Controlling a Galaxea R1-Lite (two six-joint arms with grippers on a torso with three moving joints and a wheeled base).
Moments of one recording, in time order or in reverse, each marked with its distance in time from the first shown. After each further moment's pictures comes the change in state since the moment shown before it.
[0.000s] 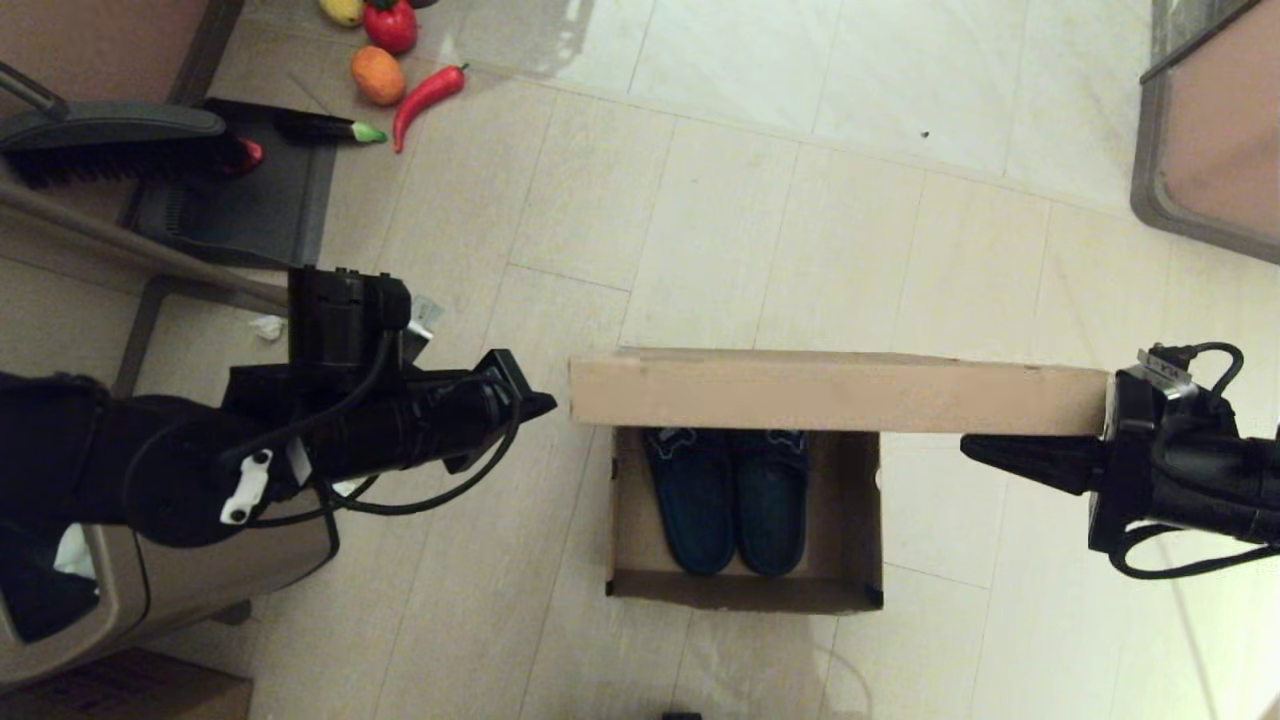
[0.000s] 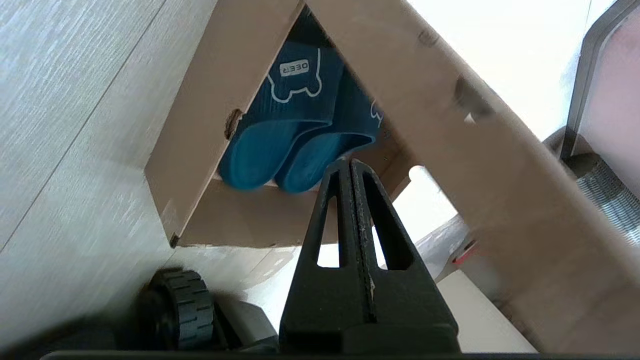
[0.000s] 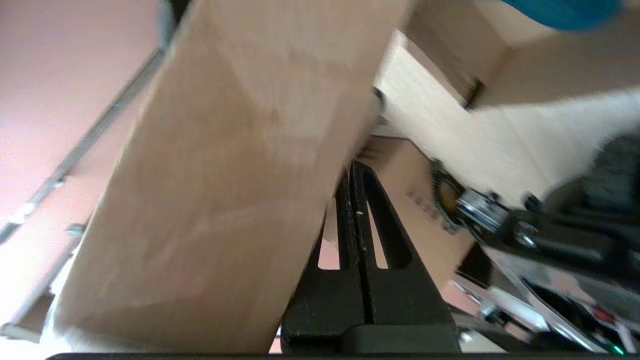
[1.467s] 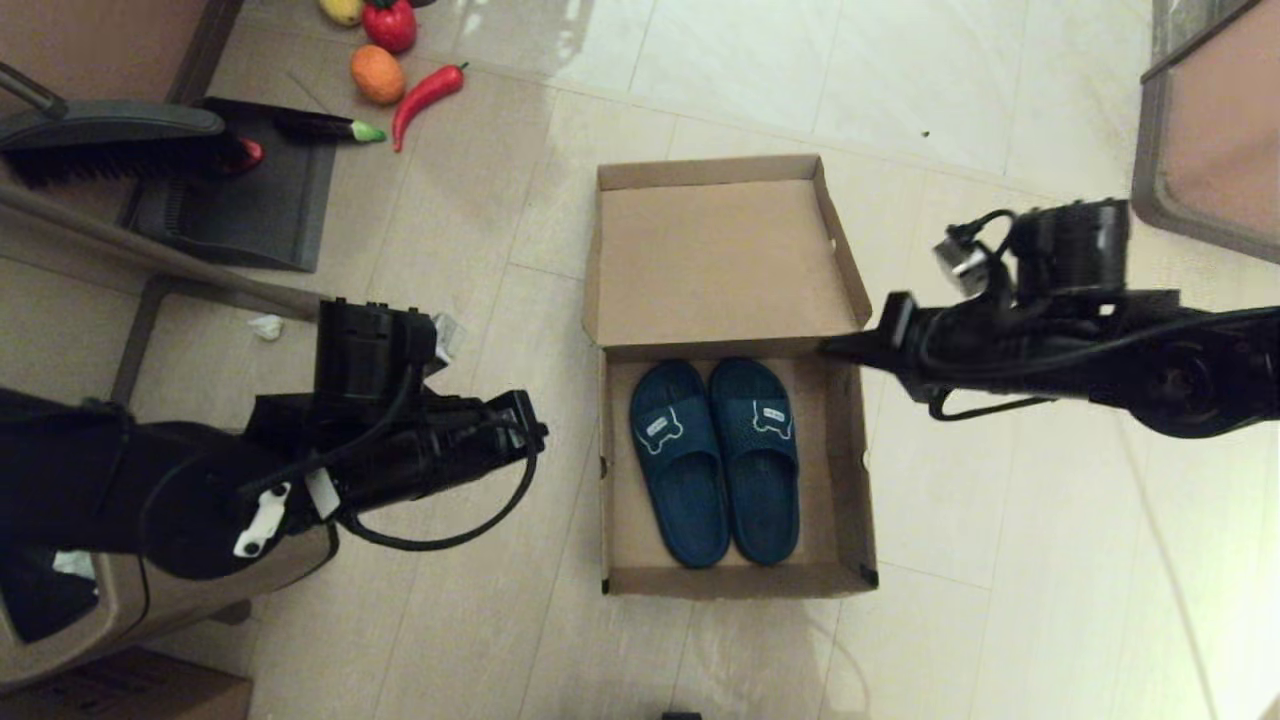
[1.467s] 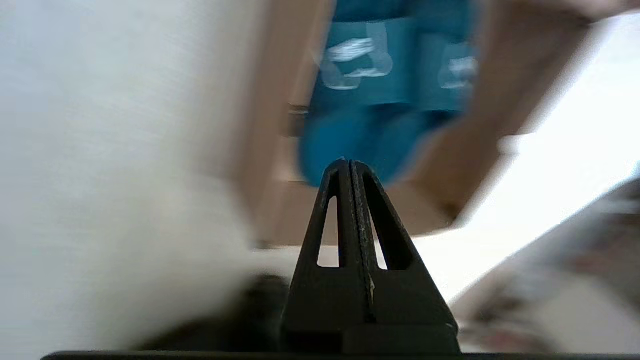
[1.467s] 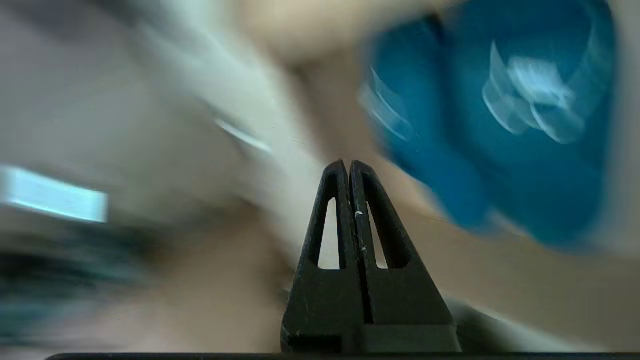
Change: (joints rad) left arm -0.045 0.008 0.064 -0.004 0.179 0.243; right arm 0.306 0.373 -0.567 0.230 -0.456 -0.538
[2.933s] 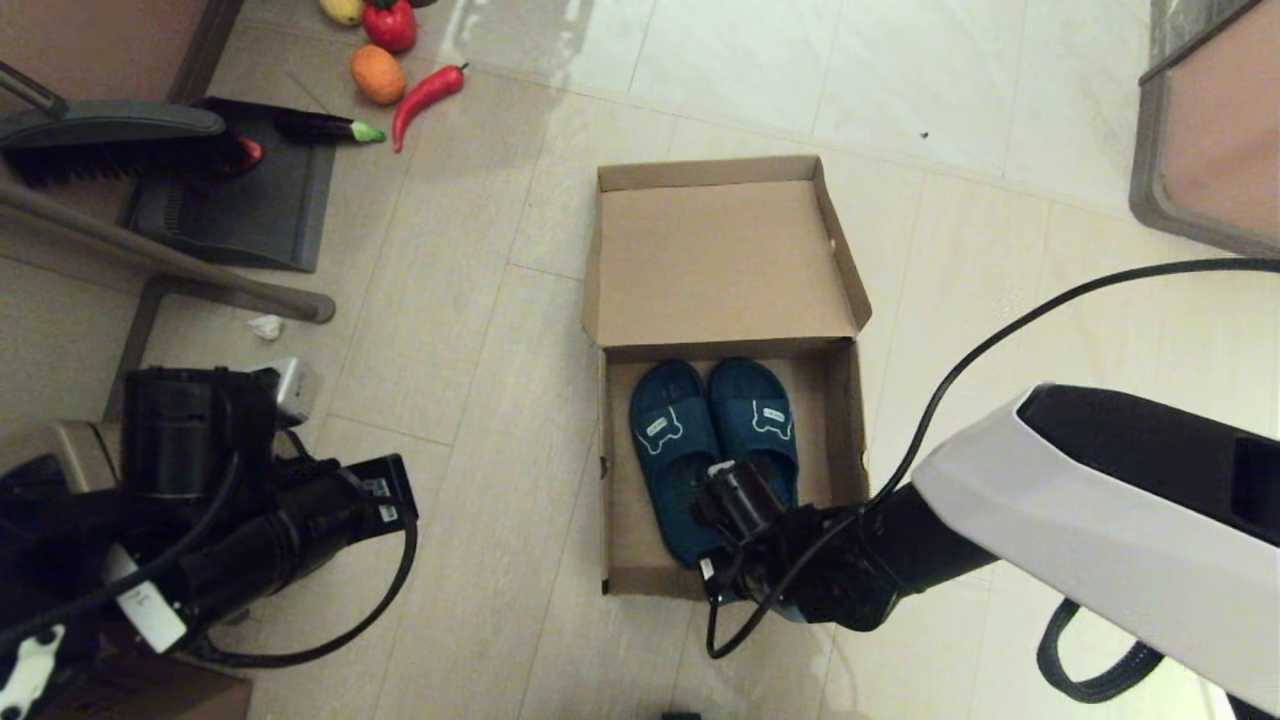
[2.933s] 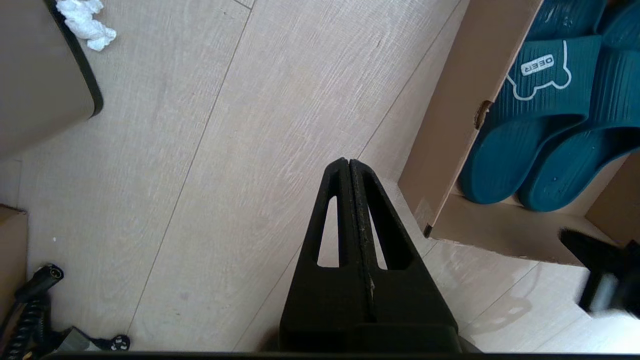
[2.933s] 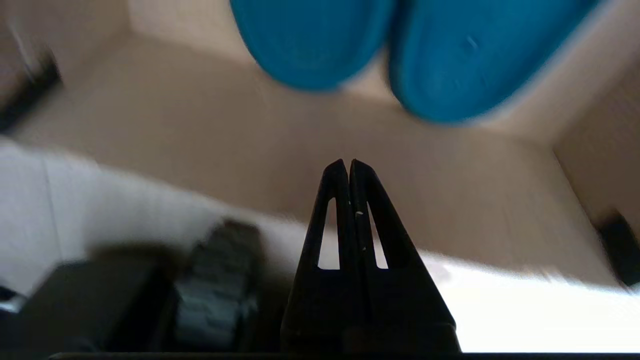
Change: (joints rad) left arm 0.074 -0.268 0.318 -0.036 0.332 0.154; right arm 0.433 0.456 0.009 0.059 -0.836 -0.324
